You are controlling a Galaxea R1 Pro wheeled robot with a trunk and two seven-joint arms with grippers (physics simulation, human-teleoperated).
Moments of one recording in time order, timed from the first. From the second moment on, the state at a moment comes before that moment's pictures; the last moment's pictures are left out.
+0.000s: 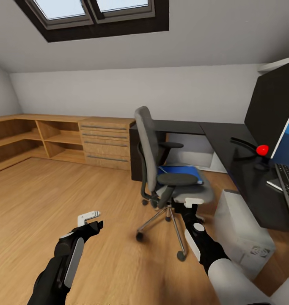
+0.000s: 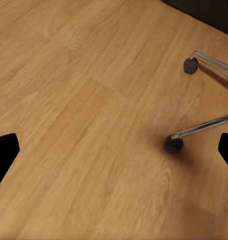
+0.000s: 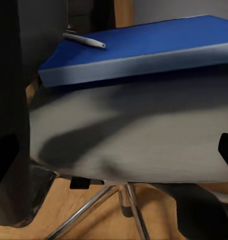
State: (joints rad) left arm -0.36 -0.10 0.12 -1.31 0.16 0.64 0.18; right arm -0.68 0.08 0.04 -0.63 -0.07 -0.19 -0.08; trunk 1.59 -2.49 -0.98
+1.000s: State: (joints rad) left arm -0.36 -0.10 0.12 -1.31 0.16 0.64 0.18; right arm -0.68 0.08 0.04 -0.63 -0.07 -0.19 -0.08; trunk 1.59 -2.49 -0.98
